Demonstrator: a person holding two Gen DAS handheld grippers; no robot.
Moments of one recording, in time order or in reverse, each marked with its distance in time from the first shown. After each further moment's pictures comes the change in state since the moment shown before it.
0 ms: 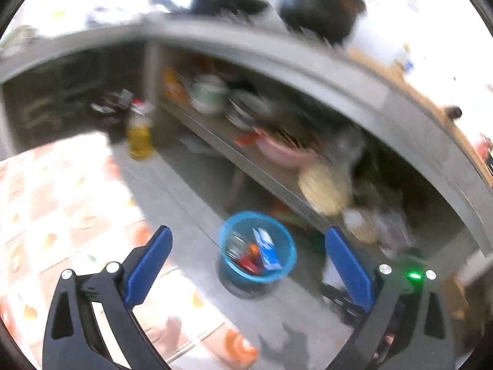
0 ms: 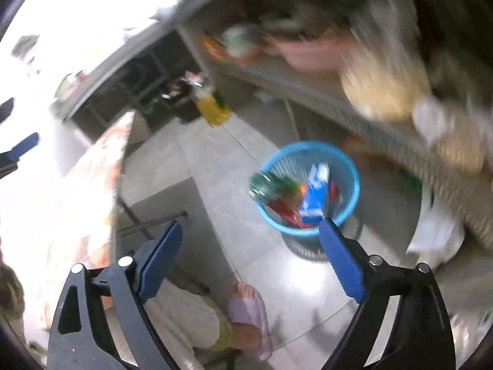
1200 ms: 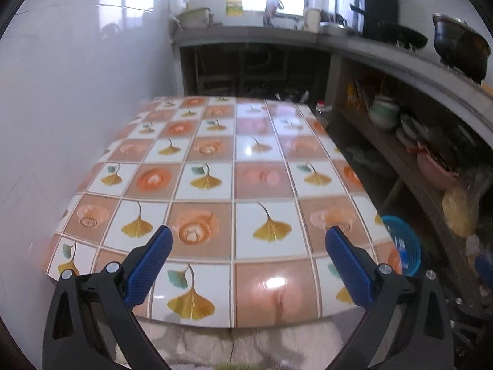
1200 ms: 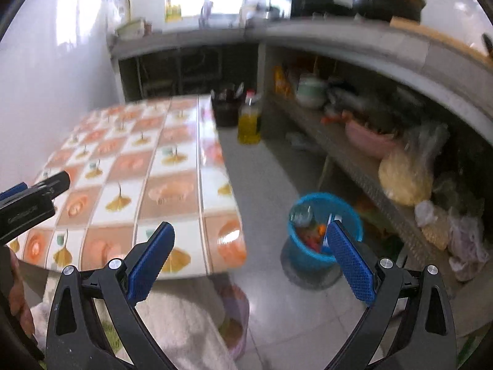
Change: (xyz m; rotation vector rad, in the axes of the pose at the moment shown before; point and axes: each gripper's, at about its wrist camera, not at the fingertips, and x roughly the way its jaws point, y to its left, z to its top) left arm -0.116 0.068 -0.144 -0.267 -0.009 0.671; right arm -0.050 0.167 -0.051 -0.352 -0.022 -0.096
